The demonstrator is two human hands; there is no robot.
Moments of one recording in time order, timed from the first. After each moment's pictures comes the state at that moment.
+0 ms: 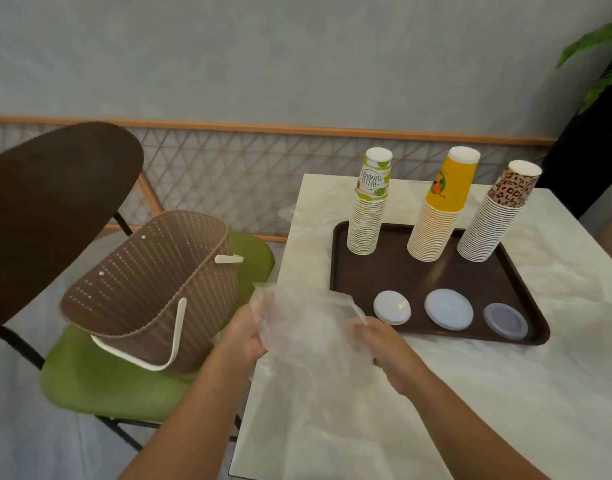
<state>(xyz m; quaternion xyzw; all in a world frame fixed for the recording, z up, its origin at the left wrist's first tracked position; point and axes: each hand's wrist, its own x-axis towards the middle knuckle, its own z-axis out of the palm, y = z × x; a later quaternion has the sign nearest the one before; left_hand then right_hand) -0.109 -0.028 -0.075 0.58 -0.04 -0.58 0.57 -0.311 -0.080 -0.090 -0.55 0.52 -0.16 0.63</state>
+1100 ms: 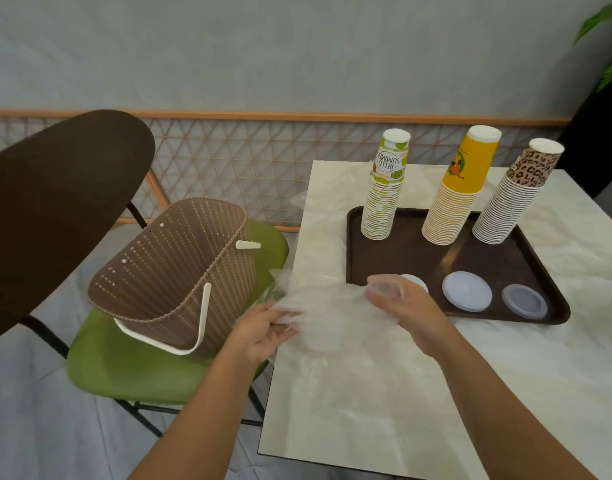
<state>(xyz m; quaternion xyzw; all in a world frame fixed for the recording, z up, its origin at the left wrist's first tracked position) -0.090 0.009 -0.089 0.55 -0.02 -0.60 0.58 -0.307 -0.089 -0.065 -0.59 0.46 -0.25 0.61</state>
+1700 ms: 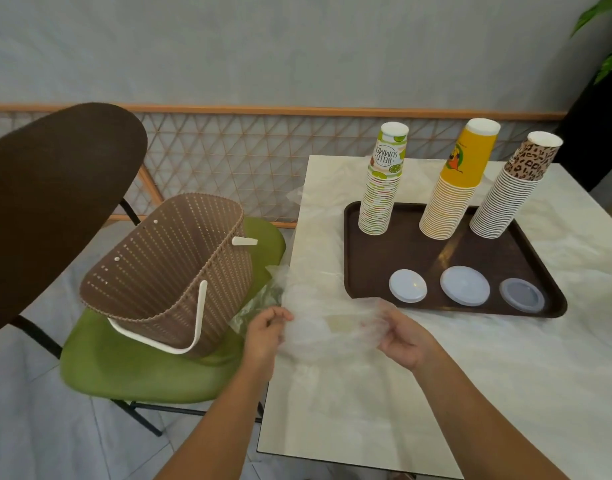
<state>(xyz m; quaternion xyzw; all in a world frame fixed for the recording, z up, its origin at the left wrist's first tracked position) -0.107 0.018 -0.133 0.69 -0.18 -0.43 0.55 -0.303 -0.081 -0.119 -0.13 0.44 -0.28 0.85</state>
